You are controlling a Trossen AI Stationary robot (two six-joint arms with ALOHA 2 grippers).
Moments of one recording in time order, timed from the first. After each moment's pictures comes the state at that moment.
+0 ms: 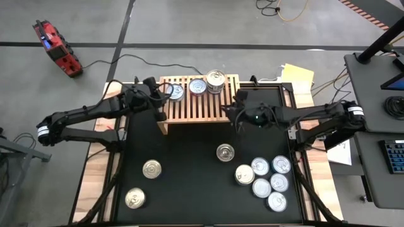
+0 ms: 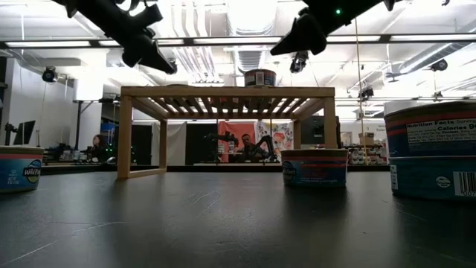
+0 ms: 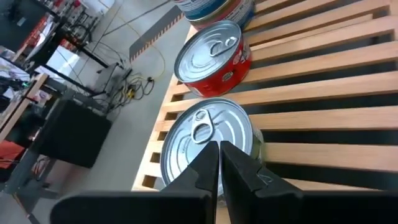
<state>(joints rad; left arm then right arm) 0.37 0.98 0.82 -0.33 -0.30 0.53 -0.07 1.29 0.92 0.01 0.42 -0.49</state>
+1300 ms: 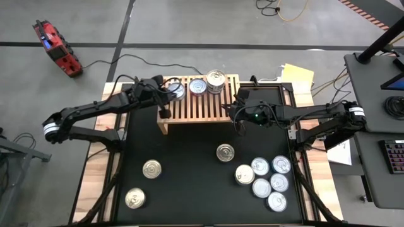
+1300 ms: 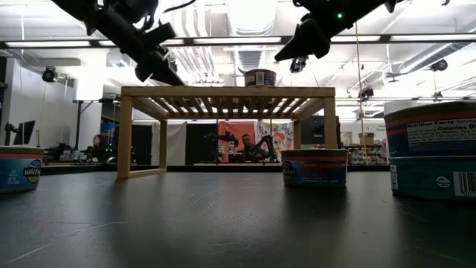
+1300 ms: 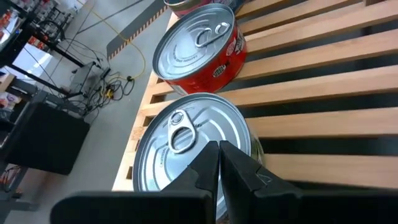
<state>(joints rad) 0.49 1.13 0.83 -0.24 -0.13 0.58 -0.09 1.28 0.92 -0.05 0.42 -0.47</state>
